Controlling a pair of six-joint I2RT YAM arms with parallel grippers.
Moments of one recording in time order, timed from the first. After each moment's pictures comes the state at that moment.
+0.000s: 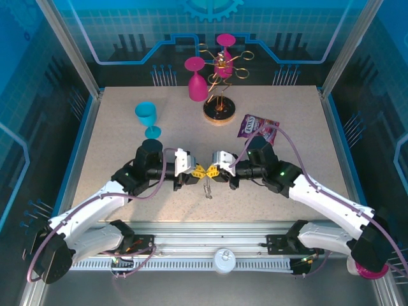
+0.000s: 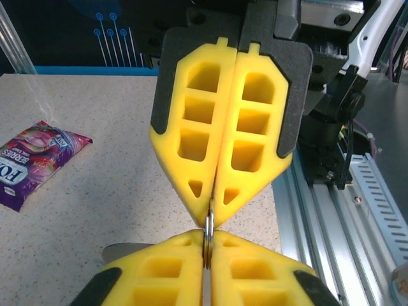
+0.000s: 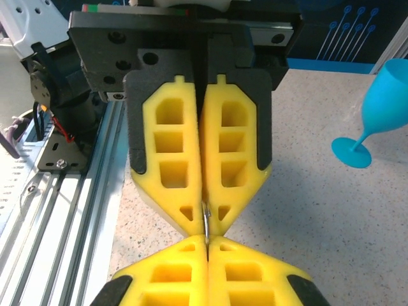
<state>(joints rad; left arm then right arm) -0.57 1.03 0.68 -0.06 0.81 0.34 0.75 1.10 0.84 -0.24 -0.59 -0.45</state>
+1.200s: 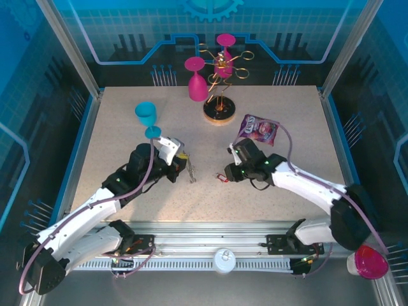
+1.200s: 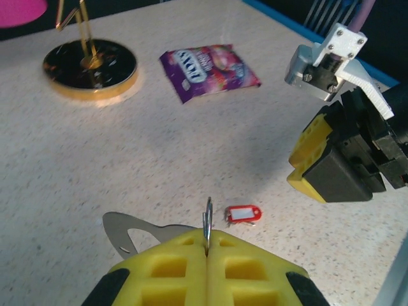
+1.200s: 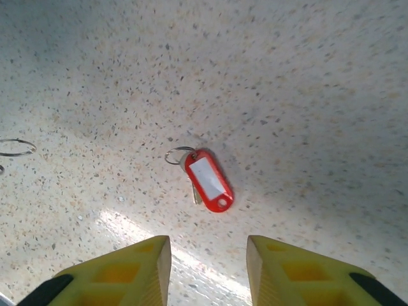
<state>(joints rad) -0.58 0.92 0.68 -0.23 0.16 -0.10 0.68 1.38 0.89 -0.53 -0.04 0.34</state>
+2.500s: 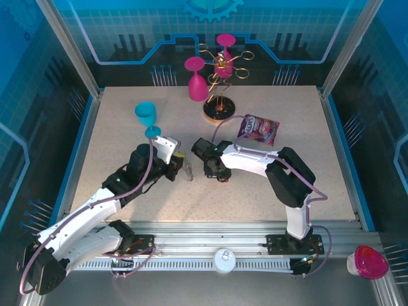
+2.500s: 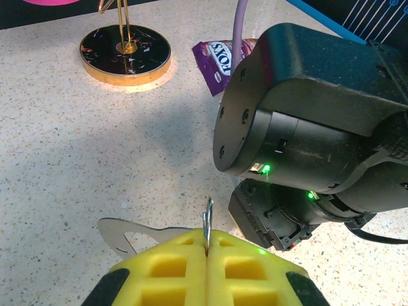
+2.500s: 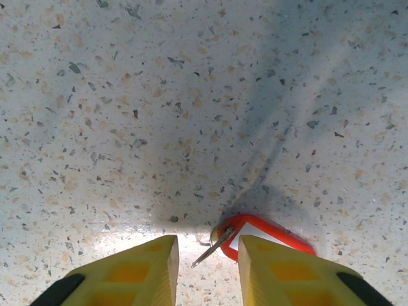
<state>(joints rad) -0.57 0.91 0.67 -0.24 0.09 -0.14 0.84 1.94 1.35 -0.80 0.20 0.90</state>
